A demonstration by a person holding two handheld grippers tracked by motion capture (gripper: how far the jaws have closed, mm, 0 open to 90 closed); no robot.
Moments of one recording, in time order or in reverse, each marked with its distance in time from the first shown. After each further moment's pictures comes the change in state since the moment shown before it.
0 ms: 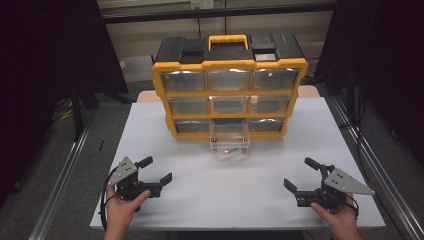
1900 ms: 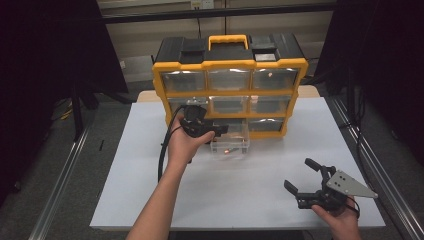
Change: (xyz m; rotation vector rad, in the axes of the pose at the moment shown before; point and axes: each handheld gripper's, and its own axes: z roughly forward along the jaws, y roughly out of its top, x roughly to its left) left arm -0.063 0.146 0.159 0.339 -0.086 -0.117; right arm 0.003 0.002 -0.005 -0.029 0.012 0.001
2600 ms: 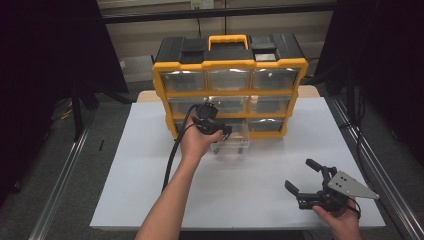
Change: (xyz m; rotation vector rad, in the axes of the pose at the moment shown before) left arm -0.003 0.007 0.040 0.152 0.030 -0.022; right arm 0.001 0.000 -0.002 -0.004 -0.002 0.009
